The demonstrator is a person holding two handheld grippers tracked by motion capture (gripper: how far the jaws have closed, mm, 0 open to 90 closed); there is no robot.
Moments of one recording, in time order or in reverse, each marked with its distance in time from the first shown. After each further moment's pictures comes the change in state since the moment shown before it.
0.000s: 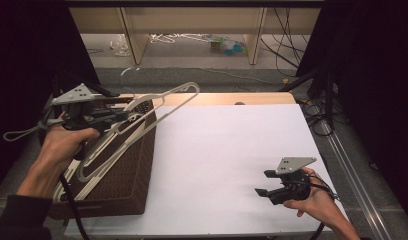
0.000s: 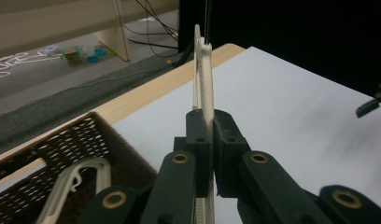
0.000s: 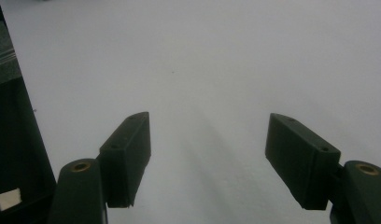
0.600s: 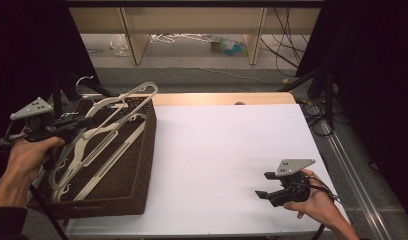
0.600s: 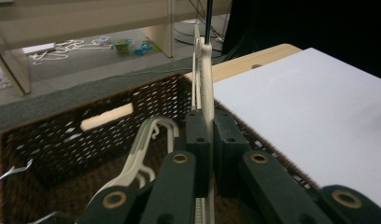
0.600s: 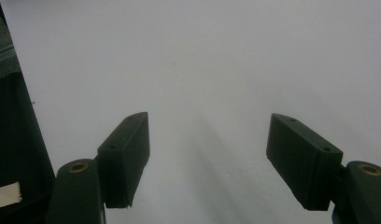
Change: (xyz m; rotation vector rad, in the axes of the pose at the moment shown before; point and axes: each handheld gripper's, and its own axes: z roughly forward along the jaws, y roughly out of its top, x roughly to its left) left arm 0.067 -0.063 -0.041 -0.007 0.158 -0.099; right arm 0.000 -0.005 0.002 0.013 0.010 -0.001
